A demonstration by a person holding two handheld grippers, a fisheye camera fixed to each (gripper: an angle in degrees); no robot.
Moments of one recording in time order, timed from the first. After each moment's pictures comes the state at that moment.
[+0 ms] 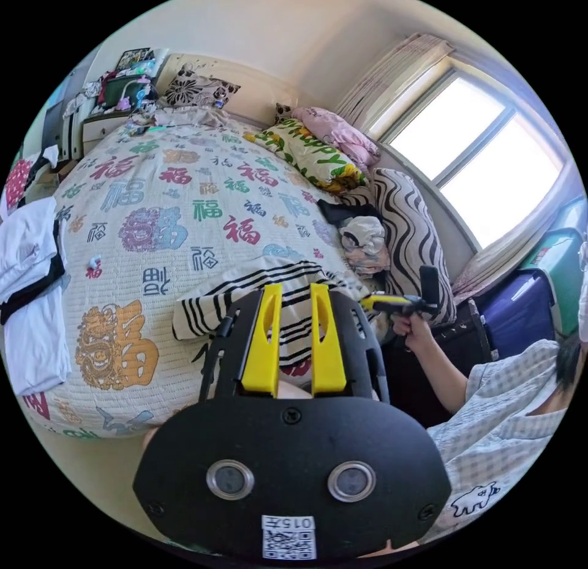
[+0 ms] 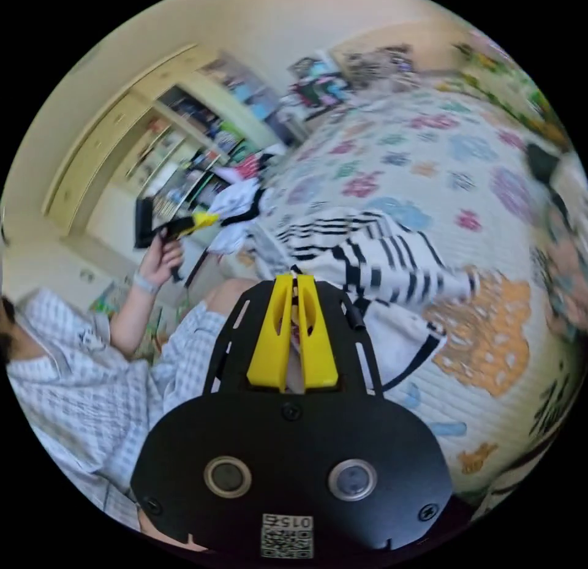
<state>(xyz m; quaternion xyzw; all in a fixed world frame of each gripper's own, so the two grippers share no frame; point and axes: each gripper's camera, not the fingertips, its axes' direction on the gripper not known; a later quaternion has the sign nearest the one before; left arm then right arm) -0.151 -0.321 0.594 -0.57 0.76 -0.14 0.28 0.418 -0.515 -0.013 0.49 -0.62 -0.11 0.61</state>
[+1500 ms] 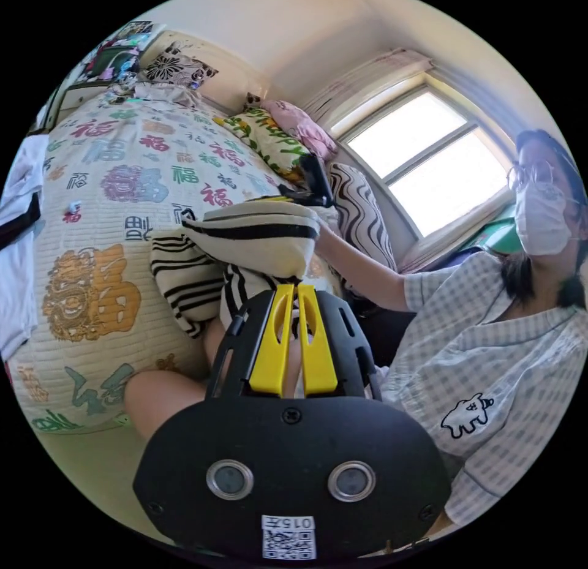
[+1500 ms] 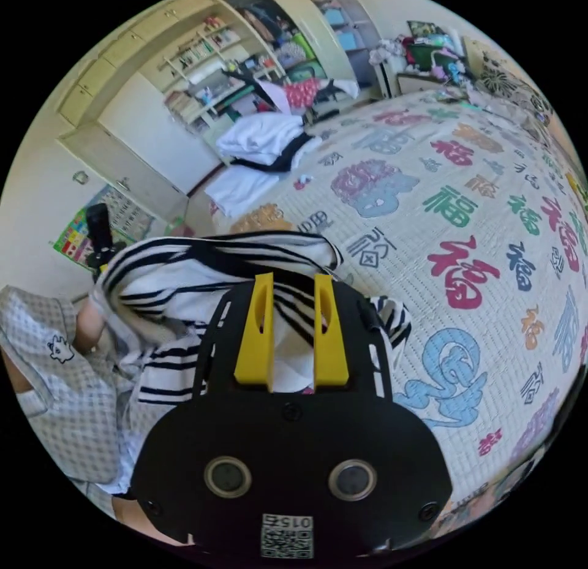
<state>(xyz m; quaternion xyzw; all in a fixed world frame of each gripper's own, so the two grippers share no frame) -0.200 -0.188 0.595 -0.55 0.79 -0.21 0.16 0.304 -0.674 -0.156 0.46 -0.48 -0.31 0.68</state>
